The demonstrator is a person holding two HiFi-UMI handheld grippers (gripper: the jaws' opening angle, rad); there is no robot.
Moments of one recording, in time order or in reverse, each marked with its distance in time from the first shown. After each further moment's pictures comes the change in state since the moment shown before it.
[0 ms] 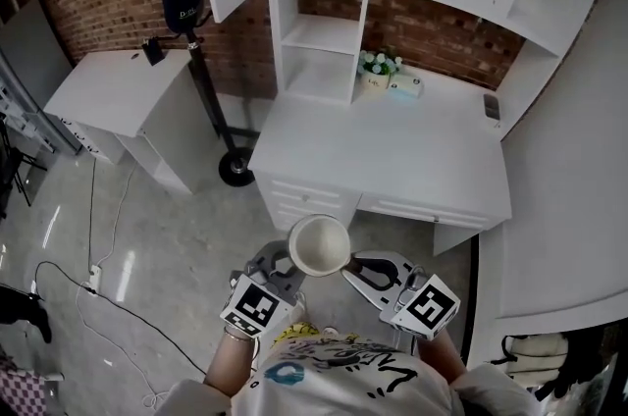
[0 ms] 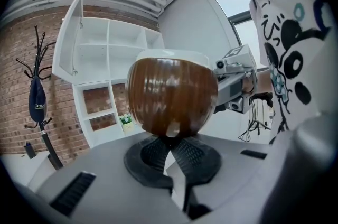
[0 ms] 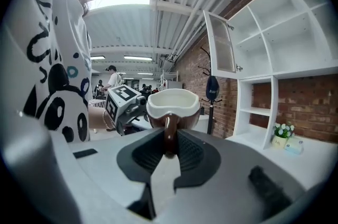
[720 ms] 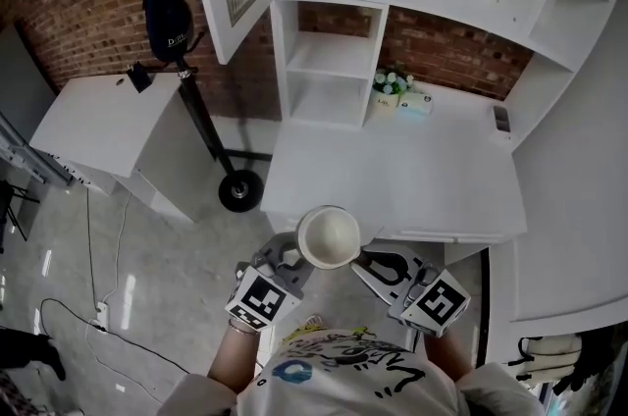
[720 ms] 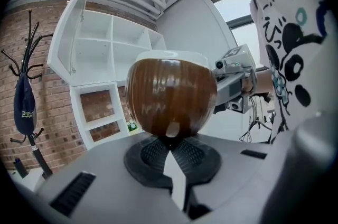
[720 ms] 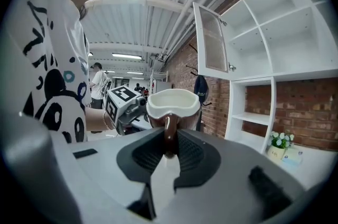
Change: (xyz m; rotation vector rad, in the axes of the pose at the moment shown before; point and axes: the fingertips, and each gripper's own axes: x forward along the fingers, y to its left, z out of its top) left arm 0.040 0.147 -0.004 0.055 -0.047 -0.093; right arm 0.107 -0.103 0.034 0.007 -0.017 -0.110
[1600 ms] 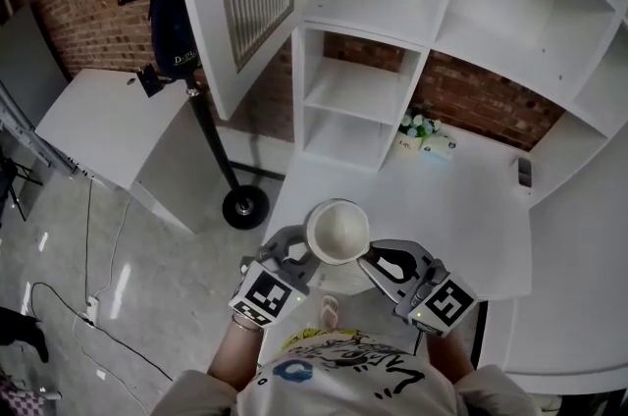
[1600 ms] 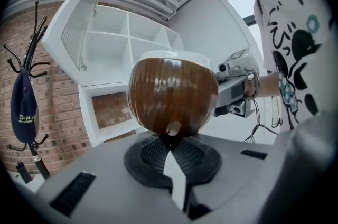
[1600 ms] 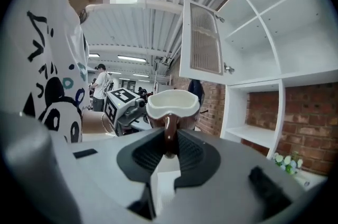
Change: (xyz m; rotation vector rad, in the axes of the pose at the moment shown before) left arm 0.081 0.129 0.012 -0.013 -0.038 0.124; right arm 0.060 -0.141 0.012 -0.070 -0.021 0.067
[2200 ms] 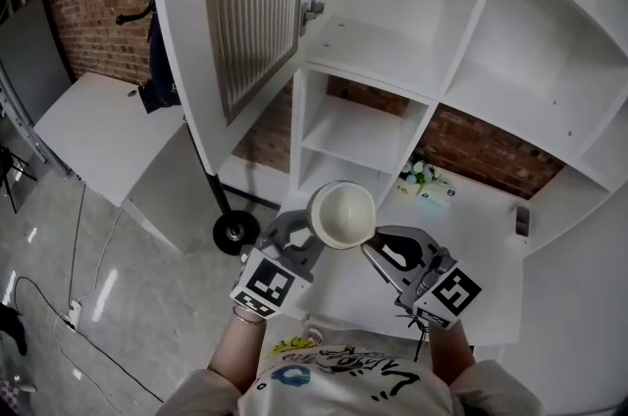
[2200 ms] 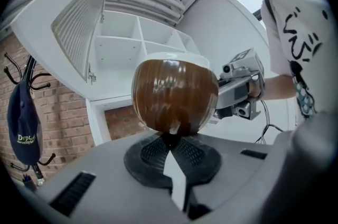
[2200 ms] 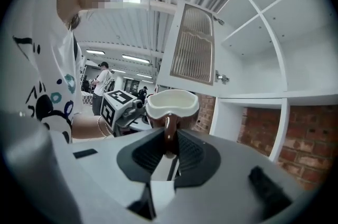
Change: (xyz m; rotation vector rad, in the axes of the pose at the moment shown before) left arm 0.068 0.102 0.047 0.029 -0.078 0.147; right arm 0.033 -0.116 0.042 -0.094 -0.033 0.023
